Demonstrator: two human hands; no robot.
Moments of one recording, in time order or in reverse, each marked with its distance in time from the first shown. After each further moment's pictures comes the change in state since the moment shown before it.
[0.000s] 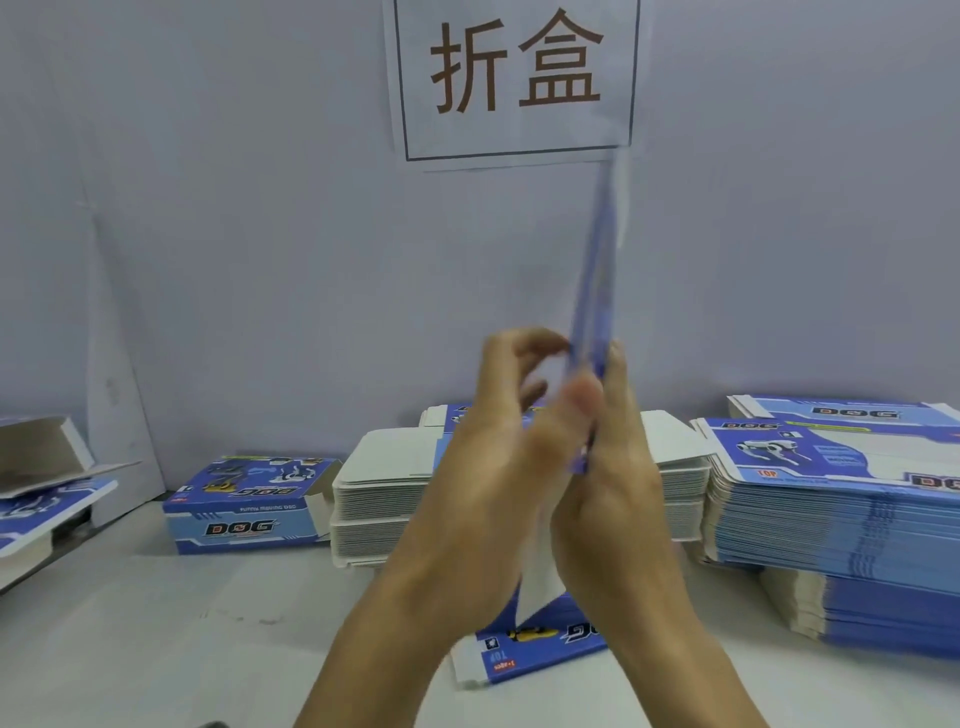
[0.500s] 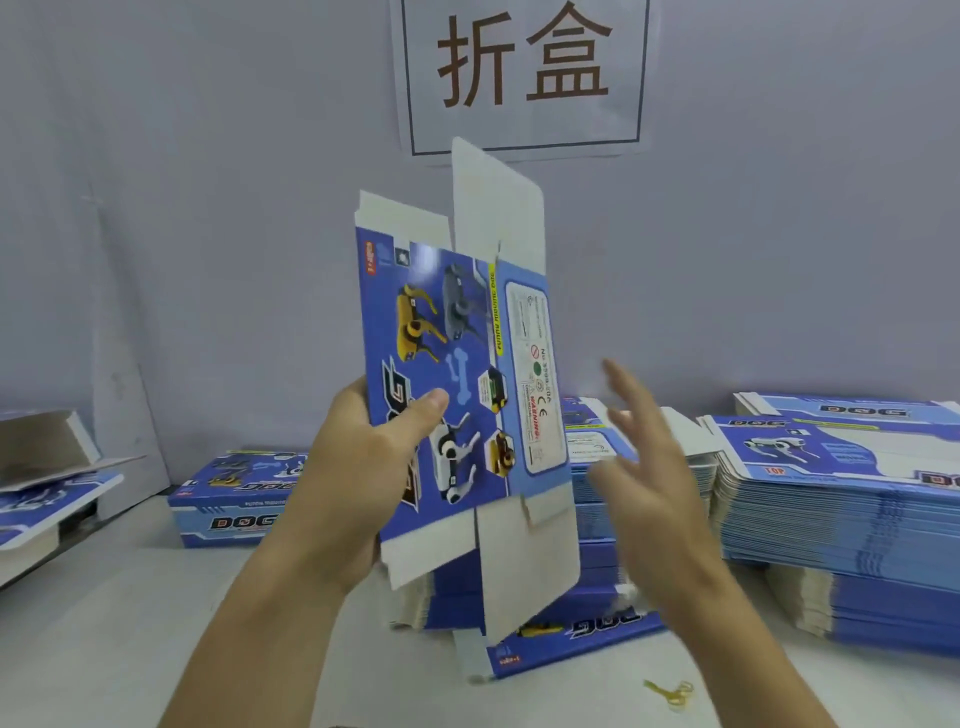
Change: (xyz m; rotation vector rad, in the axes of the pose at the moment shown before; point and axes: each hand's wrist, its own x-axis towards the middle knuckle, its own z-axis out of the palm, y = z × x) left_hand -0.008 -0.025 -0.066 -0.085 0.343 -0.345; right_hand 0.004 0.011 -0.021 0.371 -0.131 0.148
